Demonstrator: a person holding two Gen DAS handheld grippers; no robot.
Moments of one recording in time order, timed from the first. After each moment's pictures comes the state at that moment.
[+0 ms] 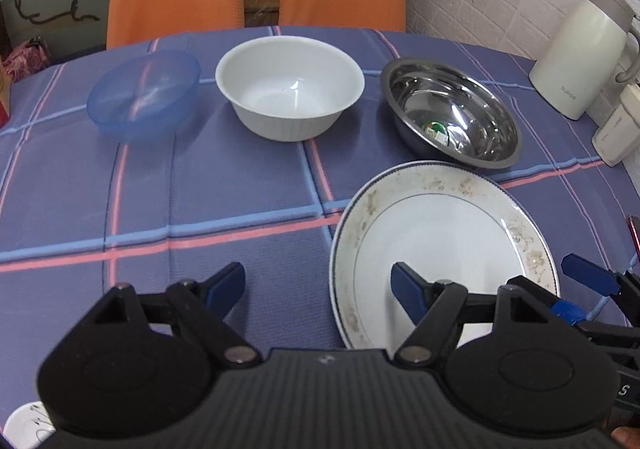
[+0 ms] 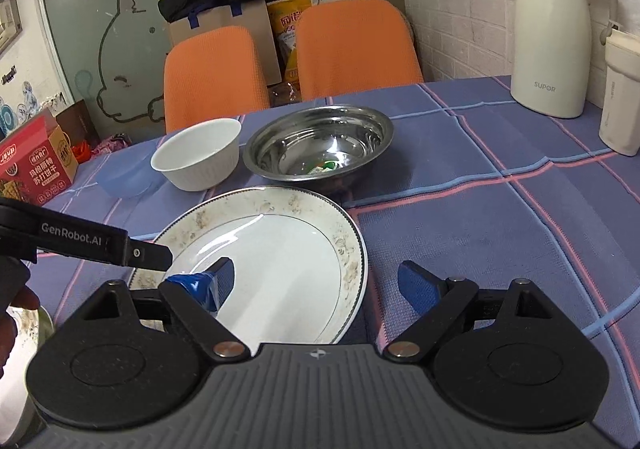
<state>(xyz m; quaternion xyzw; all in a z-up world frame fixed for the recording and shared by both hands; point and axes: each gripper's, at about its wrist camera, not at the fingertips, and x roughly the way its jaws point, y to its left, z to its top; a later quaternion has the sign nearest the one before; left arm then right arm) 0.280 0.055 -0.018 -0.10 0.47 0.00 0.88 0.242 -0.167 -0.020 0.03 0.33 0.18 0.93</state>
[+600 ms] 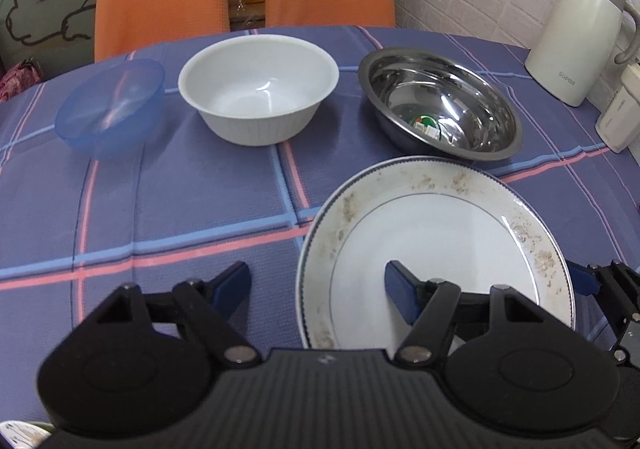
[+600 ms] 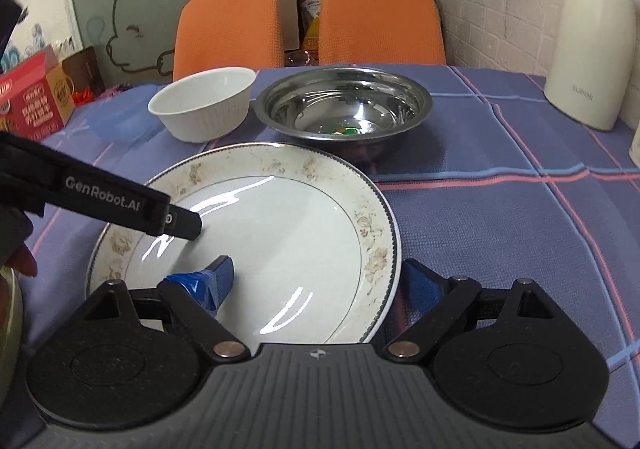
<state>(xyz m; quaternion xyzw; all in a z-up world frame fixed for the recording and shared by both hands) 0.289 0.033 -0.031 -0.07 0.45 0.00 0.89 0.252 -0.137 -0.042 -0.05 0.34 0.21 0.92</state>
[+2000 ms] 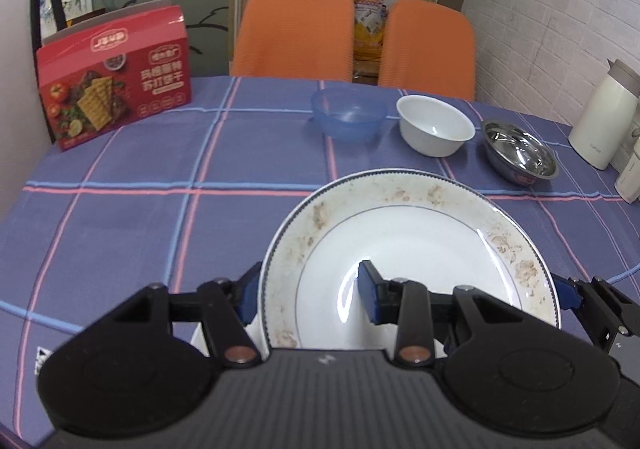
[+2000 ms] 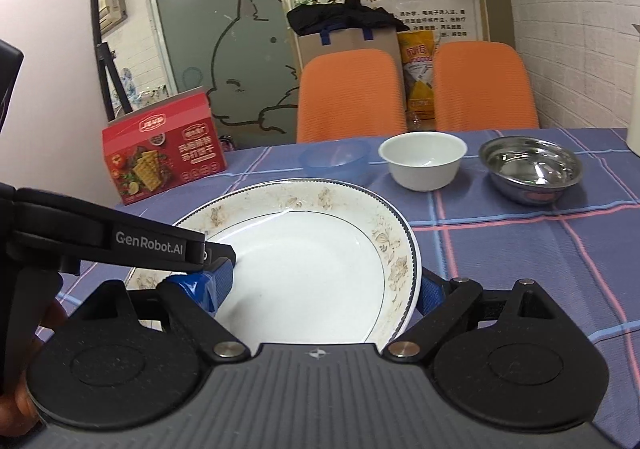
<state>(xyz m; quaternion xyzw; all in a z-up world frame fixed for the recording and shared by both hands) 0.086 0.152 0.030 -0.11 0.37 0.11 0.91 0.119 -0.022 0.006 0.01 0.26 0.31 0.91</state>
